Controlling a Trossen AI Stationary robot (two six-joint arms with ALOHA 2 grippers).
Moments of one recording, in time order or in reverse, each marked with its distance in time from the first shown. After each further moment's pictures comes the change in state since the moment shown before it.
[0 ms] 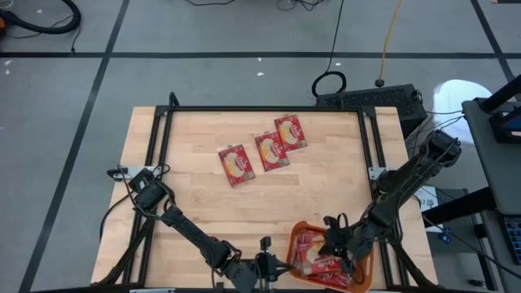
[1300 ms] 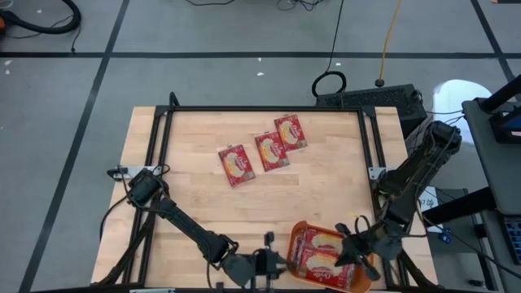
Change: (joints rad) left arm 0.017 -0.090 0.006 0.054 0.041 0.146; right arm 0.153 -0.171 -0.003 0.026 0.058 -0.052
